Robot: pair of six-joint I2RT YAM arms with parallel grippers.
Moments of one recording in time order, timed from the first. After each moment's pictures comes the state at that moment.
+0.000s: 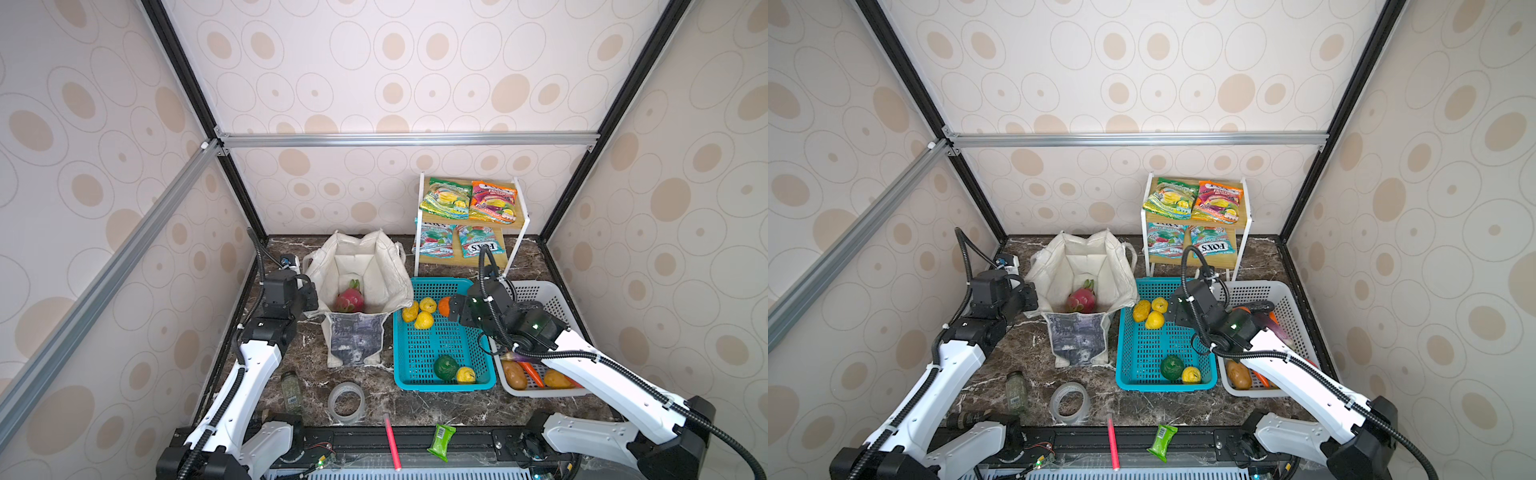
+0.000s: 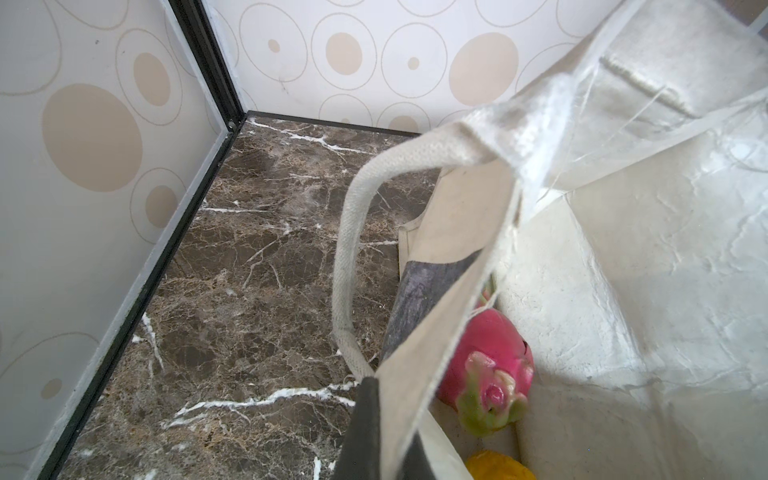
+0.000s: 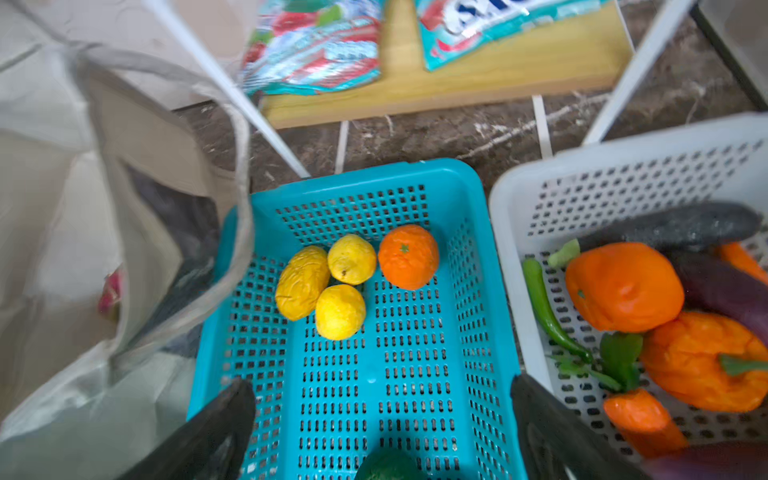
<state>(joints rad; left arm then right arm) -0.10 1.03 0.84 -0.35 -0.12 -0.17 0.69 1.12 1.00 -0.68 0.41 0.77</state>
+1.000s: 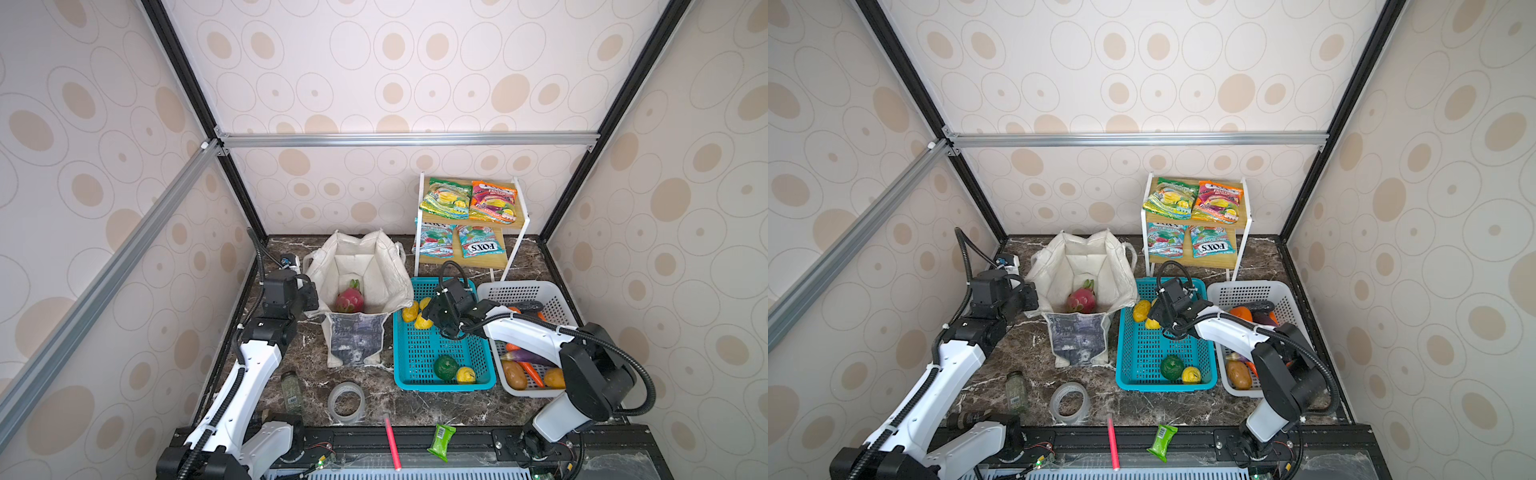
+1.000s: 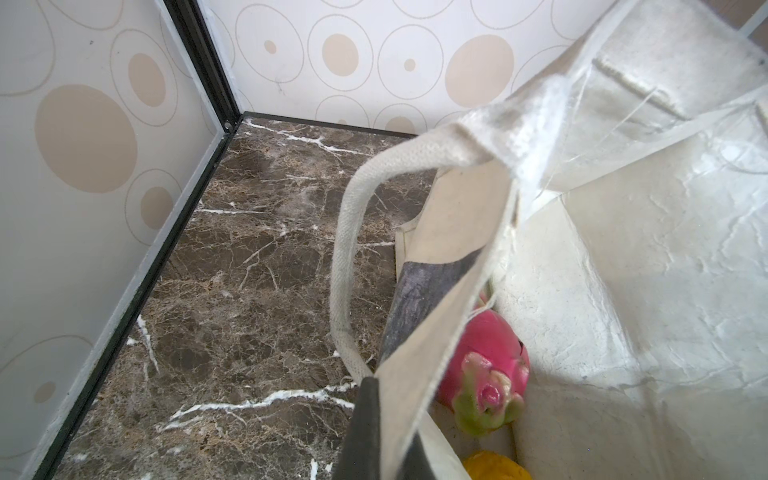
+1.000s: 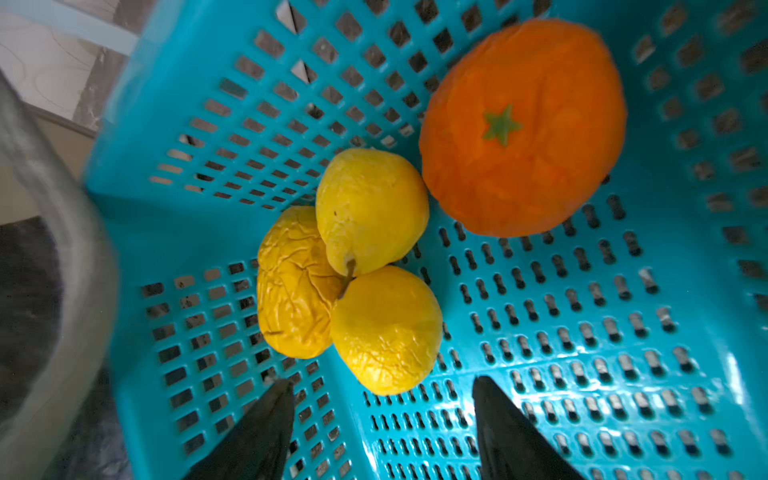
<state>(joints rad) -0.10 1.03 0.84 -0.35 -0.11 -0.17 0.64 1.63 0.99 -0.31 0.05 1.14</state>
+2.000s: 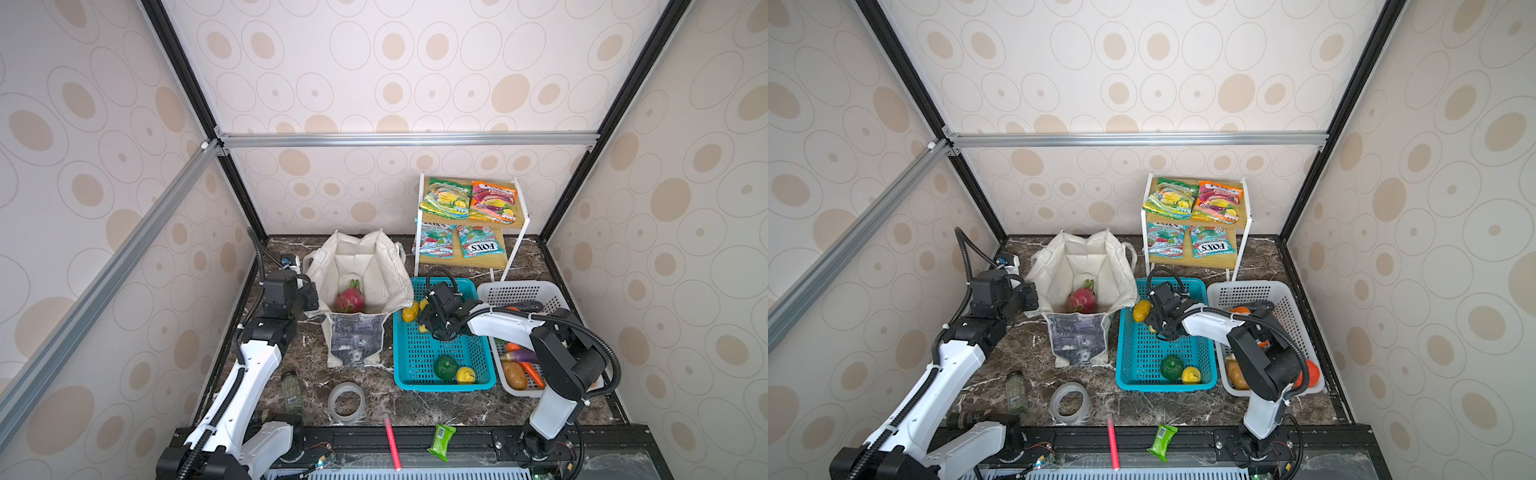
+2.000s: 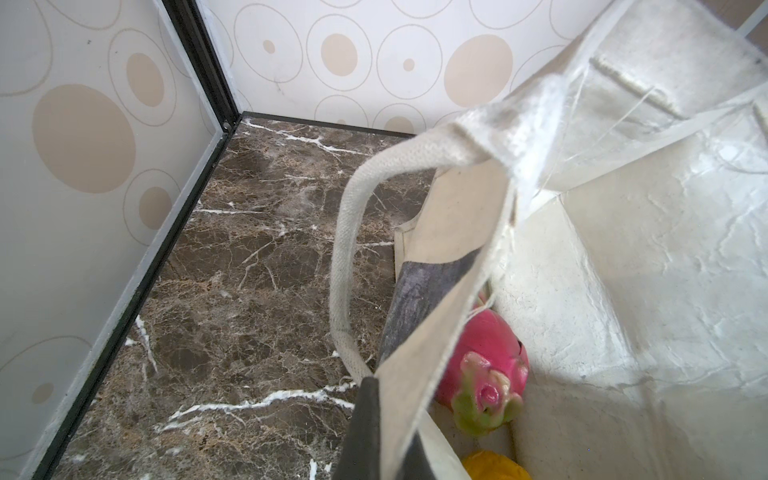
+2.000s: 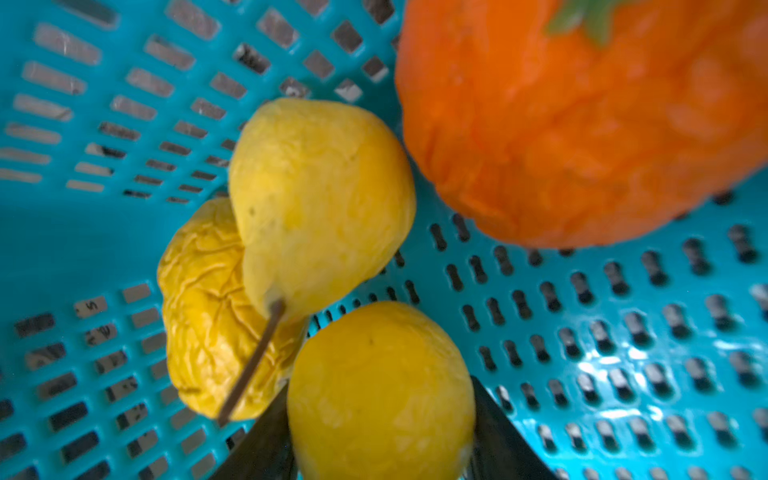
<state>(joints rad) -0.10 1.03 0.84 -0.35 -0.11 -0.17 0.67 1.74 1.03 -0.32 0.07 1.14</state>
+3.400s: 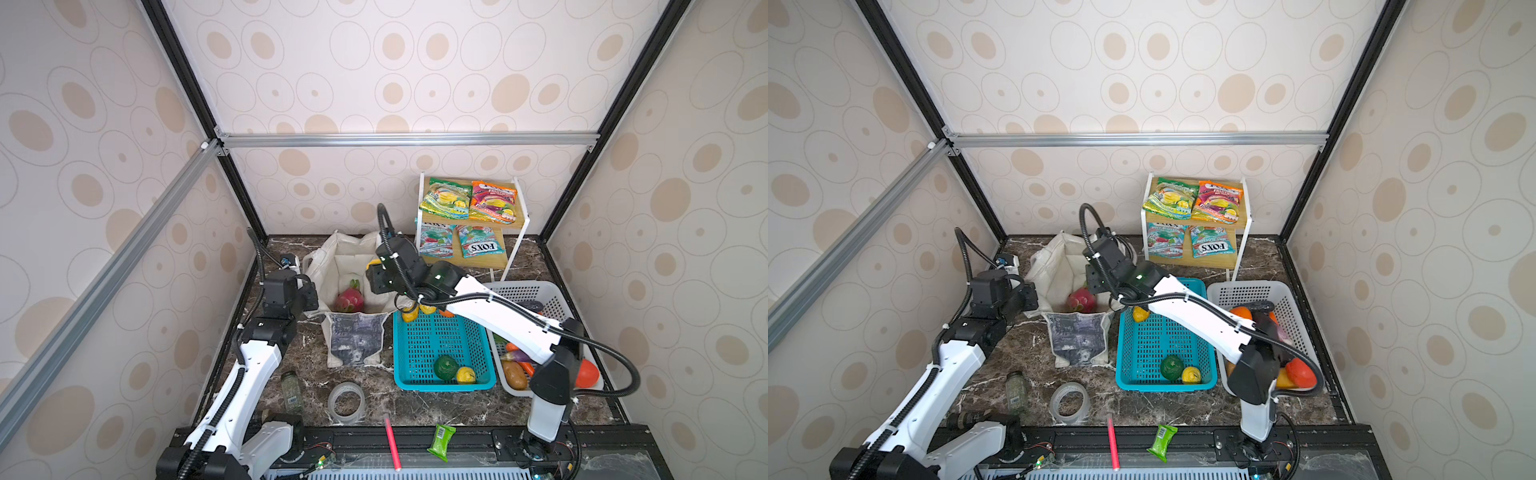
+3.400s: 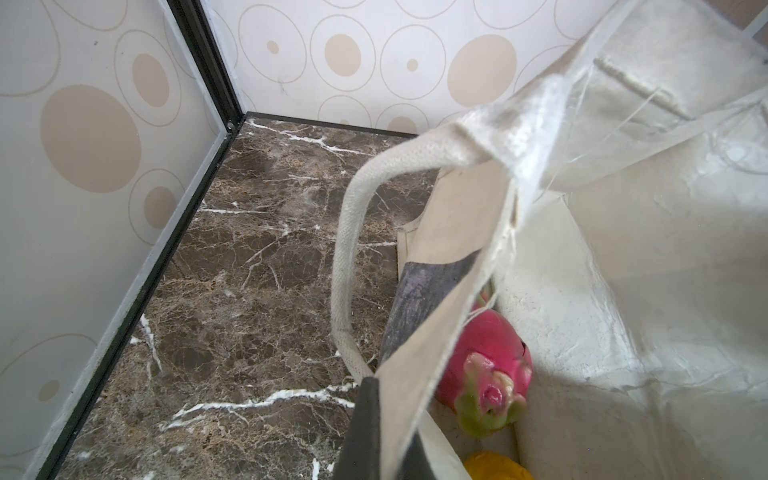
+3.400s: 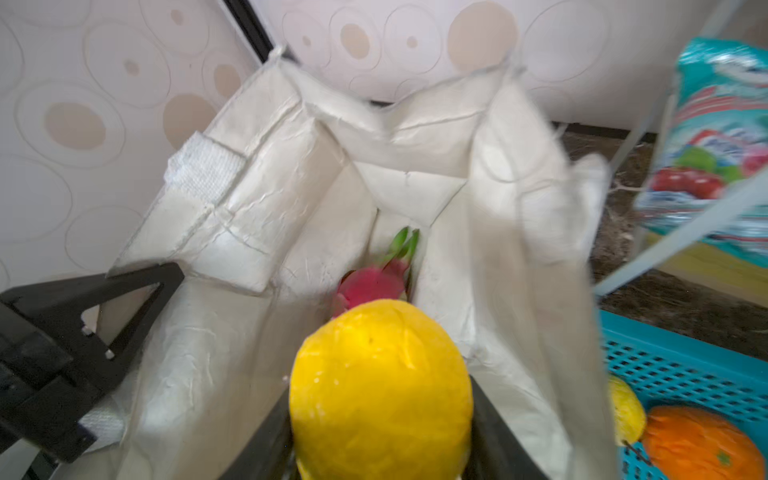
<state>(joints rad) -0.10 1.03 0.84 -0.35 -0.13 -0.17 0.95 1.91 1.94 -0.71 0.26 0.51</state>
